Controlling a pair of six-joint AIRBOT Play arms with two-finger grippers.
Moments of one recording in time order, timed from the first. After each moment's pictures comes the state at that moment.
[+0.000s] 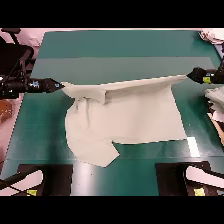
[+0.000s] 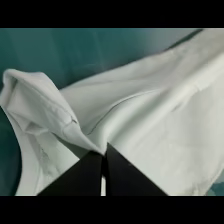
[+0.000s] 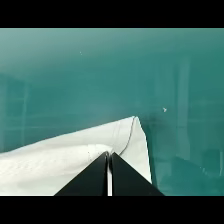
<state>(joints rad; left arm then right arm) 0.22 -1.20 1.04 0.57 -1.10 -0.89 -0.38 -1.28 1.17 -0.89 0.90 1.13</state>
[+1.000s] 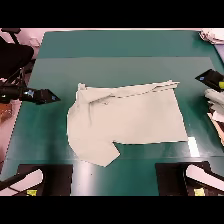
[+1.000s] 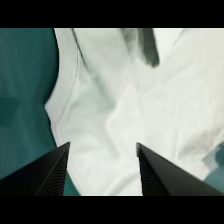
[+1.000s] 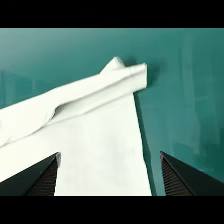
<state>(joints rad) 0.28 -1.16 1.02 0.84 -1.34 -1.01 -0.58 -1.18 1.16 -0.89 1.15 1.16</state>
